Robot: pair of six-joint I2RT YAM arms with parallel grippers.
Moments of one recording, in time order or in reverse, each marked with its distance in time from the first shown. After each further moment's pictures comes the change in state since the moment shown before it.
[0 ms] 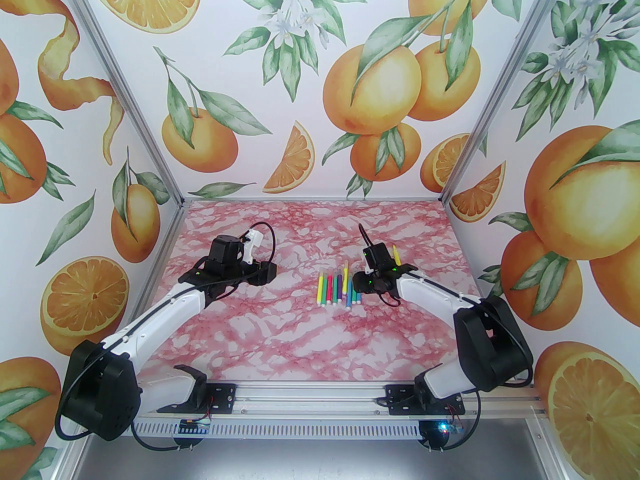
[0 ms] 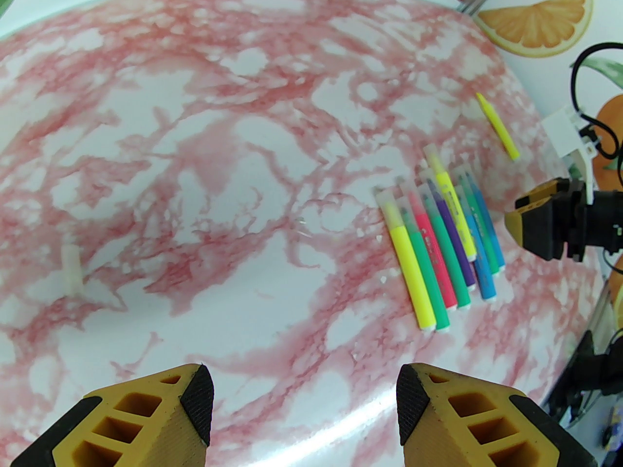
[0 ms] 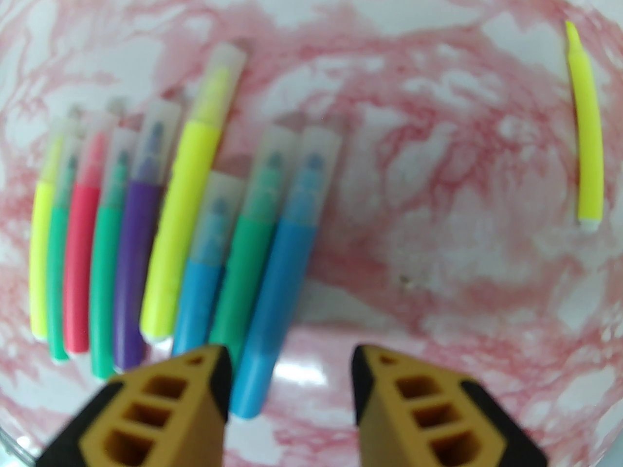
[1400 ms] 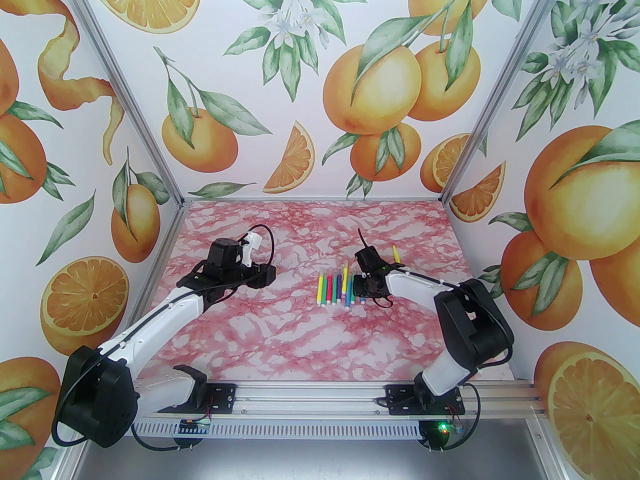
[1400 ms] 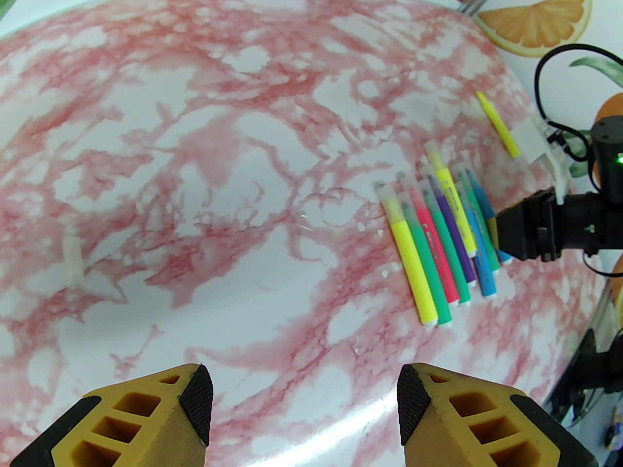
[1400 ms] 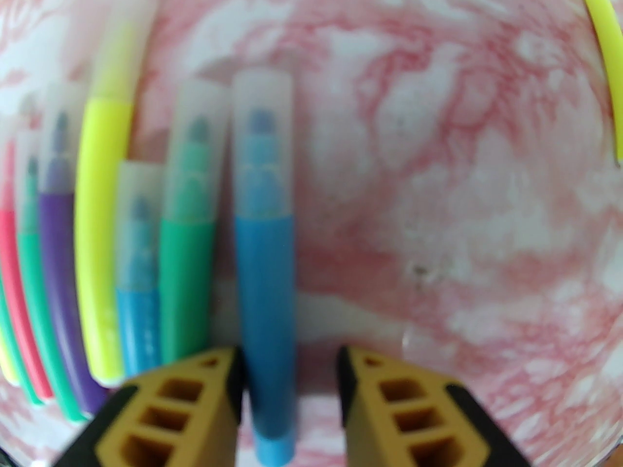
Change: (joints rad) left arm -0.003 -0.042 -0.038 0.007 -0.008 0.000; right arm 0.026 0.137 0.051 -0.047 0.066 0.141
